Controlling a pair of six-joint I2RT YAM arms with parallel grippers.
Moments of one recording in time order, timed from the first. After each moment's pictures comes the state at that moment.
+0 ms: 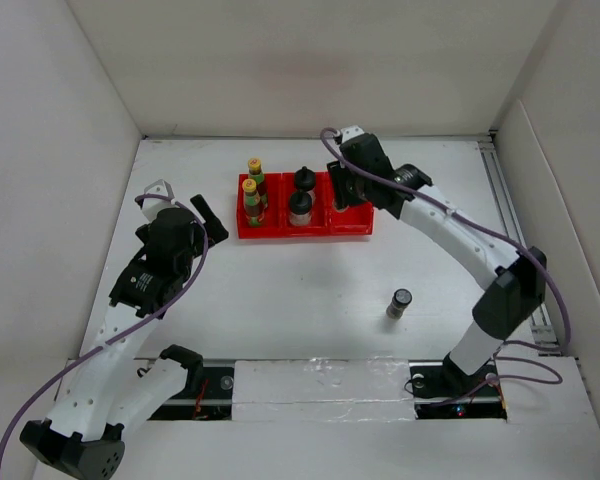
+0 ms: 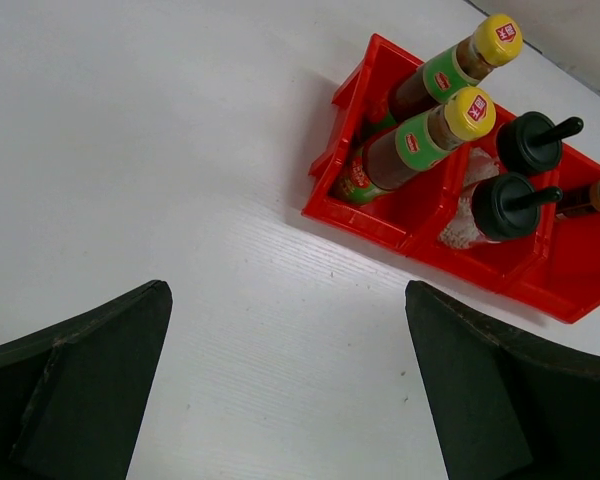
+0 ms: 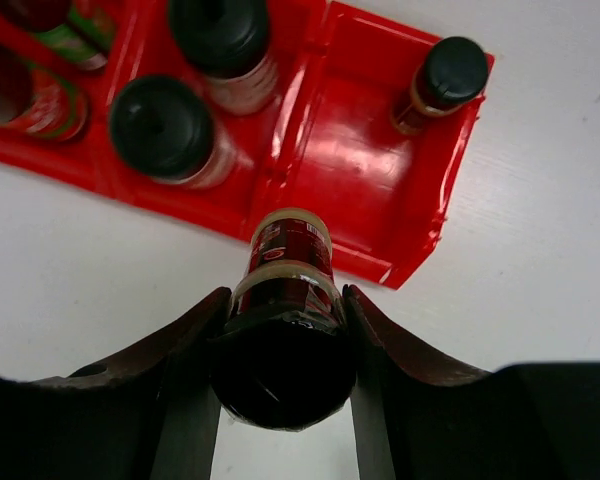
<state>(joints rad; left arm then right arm) -0.38 0.79 0.94 -0.68 -0.45 -0.66 0.67 1.64 1.61 -0.69 0.26 0.21</state>
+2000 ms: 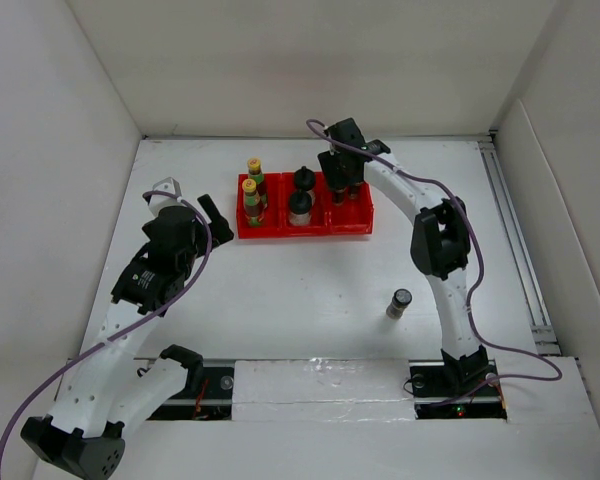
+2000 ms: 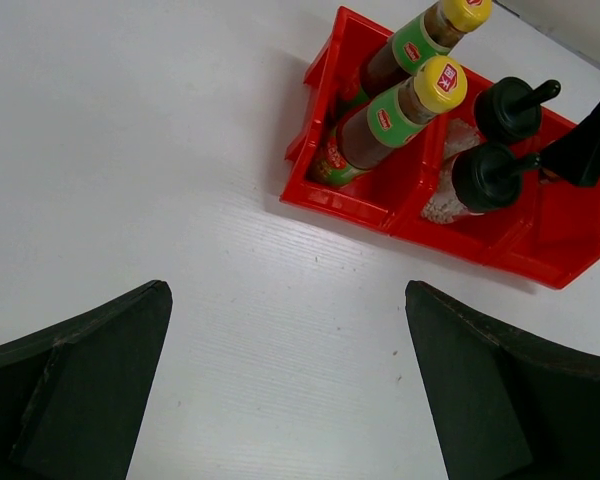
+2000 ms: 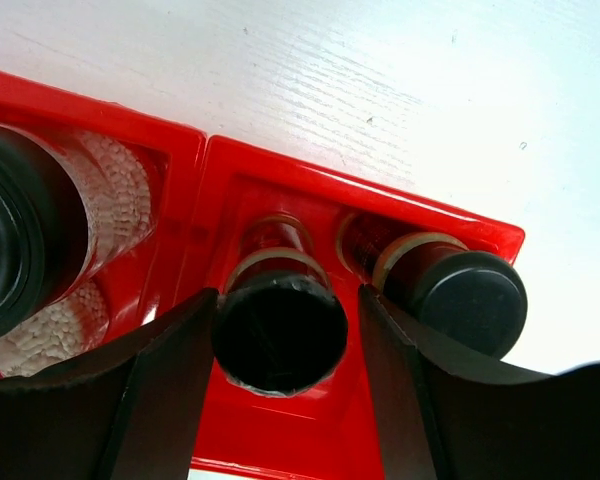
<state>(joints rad) -0.38 0.81 0.94 -0.66 -0.37 -0.62 0.48 2.30 2.13 -0.73 0.14 0.08</state>
